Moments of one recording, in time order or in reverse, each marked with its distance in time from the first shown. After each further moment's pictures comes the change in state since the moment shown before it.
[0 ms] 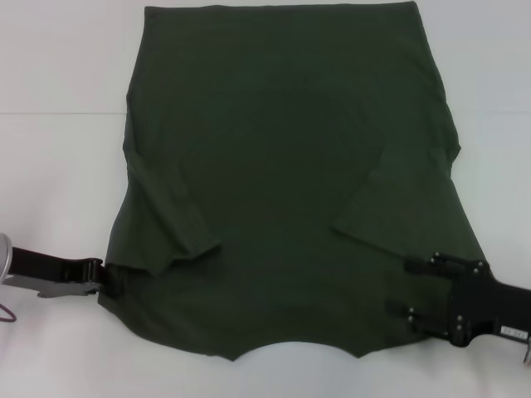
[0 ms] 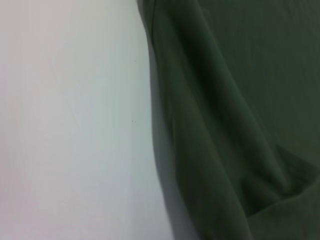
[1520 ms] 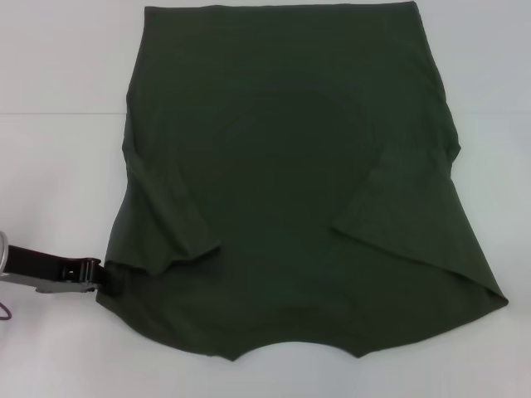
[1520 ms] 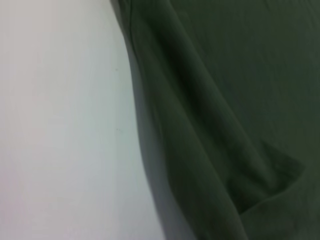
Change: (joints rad) left arm -0.004 0.016 -0.002 -0.009 -0.017 0.022 0.073; right arm 0.211 -0.171 0.132 -0.514 -0.734 -0.282 1.567
